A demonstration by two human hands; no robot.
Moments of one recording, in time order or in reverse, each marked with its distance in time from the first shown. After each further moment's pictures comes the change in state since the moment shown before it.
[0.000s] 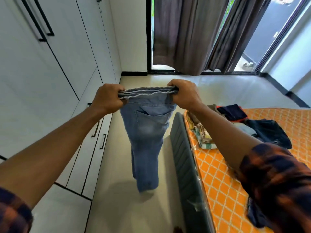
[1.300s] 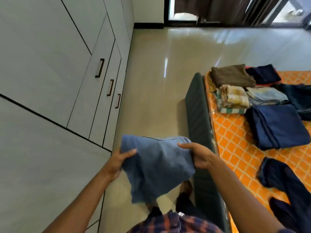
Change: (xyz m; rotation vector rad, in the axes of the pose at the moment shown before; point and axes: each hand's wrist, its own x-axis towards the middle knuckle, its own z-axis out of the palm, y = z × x) left_hand -0.321 0.011 0.096 -1.191 -0.427 -1.184; right_hand -0.284 -0.053 0.110 1.192 -0.804 1.407
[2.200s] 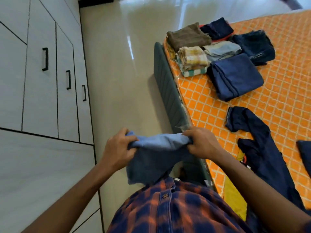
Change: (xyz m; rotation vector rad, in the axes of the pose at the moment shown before) left_hand -0.048 -0.017 0.099 1.247 -0.060 0.774; right_hand -0.106 0.111 -0.081 -1.272 0.566 -0.603
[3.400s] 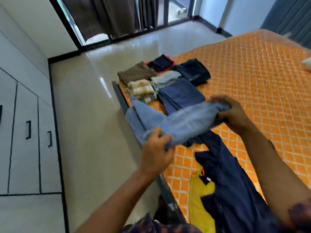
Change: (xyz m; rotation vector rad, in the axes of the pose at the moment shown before) left_hand 0.100 0.328 0.128 -0.226 0.295 0.420; right_hand -0.105 0.293 -0.187 1.200 0.601 0.089
